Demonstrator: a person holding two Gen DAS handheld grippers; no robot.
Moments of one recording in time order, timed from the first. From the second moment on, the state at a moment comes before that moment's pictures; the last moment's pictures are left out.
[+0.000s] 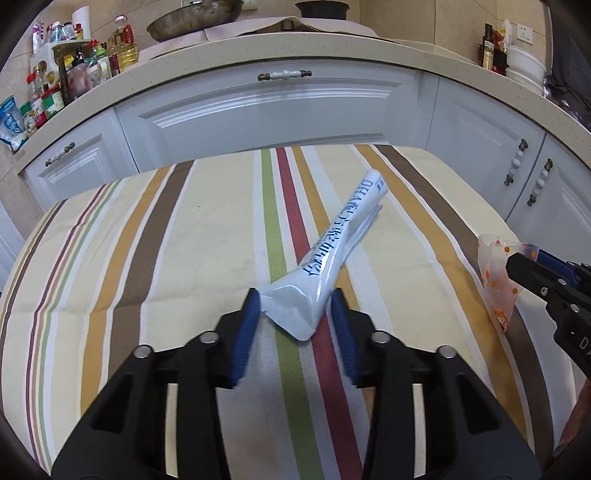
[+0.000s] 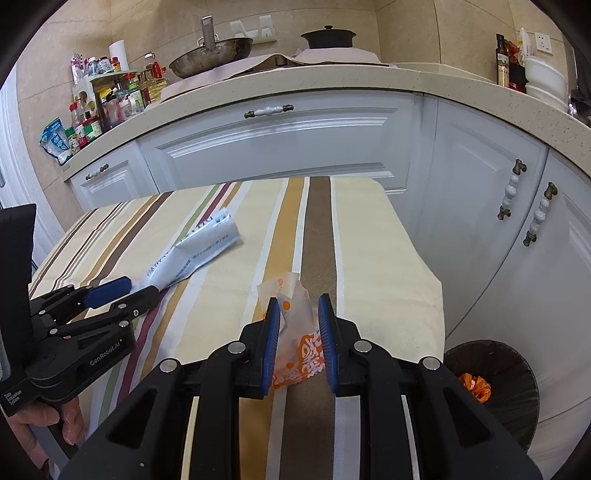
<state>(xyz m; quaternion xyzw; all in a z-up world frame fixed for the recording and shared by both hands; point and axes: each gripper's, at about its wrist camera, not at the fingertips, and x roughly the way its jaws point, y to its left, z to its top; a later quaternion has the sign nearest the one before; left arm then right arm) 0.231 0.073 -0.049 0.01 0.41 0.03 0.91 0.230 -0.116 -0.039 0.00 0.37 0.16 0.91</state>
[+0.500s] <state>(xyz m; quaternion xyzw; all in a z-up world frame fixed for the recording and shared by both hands) 0.221 0.078 -0.046 0.01 0.40 0.02 0.92 0.231 -0.109 -0.043 0.00 0.38 0.16 0.91</state>
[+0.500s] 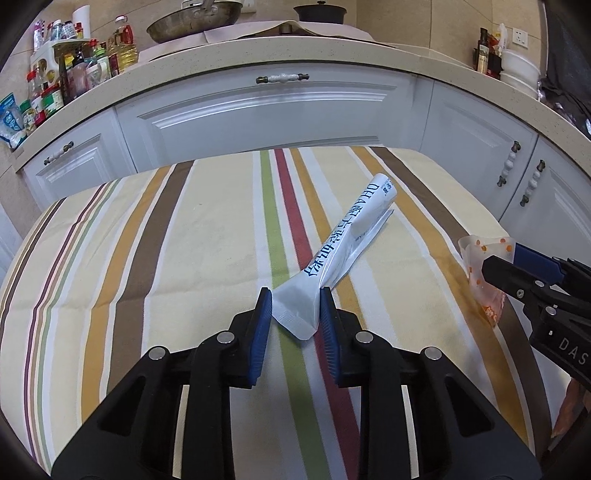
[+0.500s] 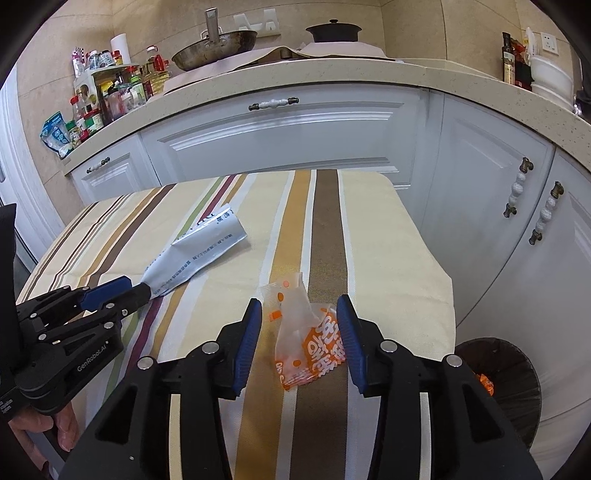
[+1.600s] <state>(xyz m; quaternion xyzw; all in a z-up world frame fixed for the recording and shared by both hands) 0.170 0.098 -0.029 -0.04 0.38 0.06 0.92 0.198 -0.103 -0.029 -0.01 0.35 0.17 0.92</state>
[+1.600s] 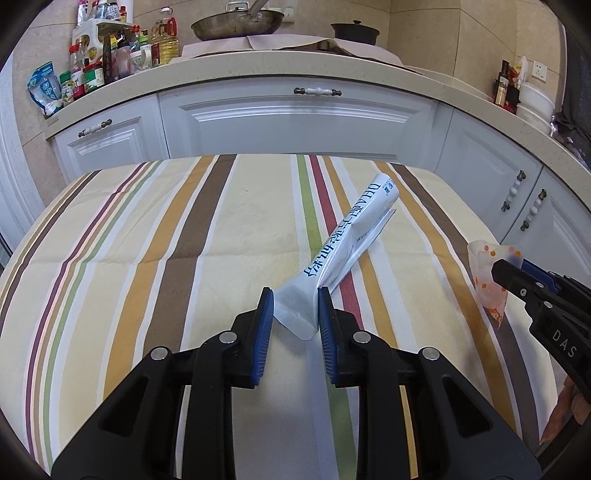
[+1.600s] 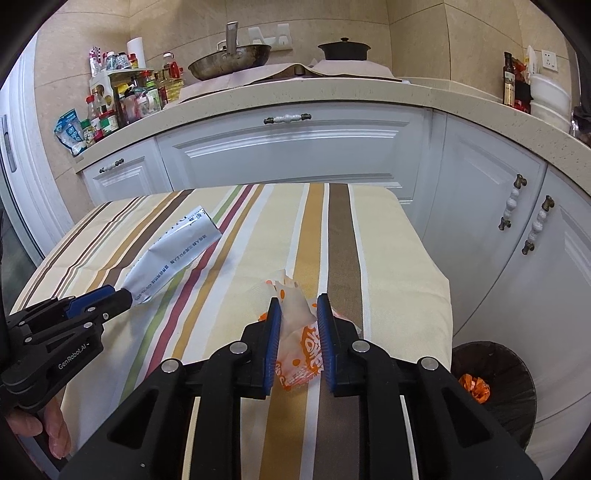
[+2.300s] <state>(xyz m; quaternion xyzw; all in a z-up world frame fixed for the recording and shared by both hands) 0.094 0.087 0.004 -0.03 0.33 0.05 0.94 0.134 -0.115 0.005 -0.02 0.30 0.16 0.94</state>
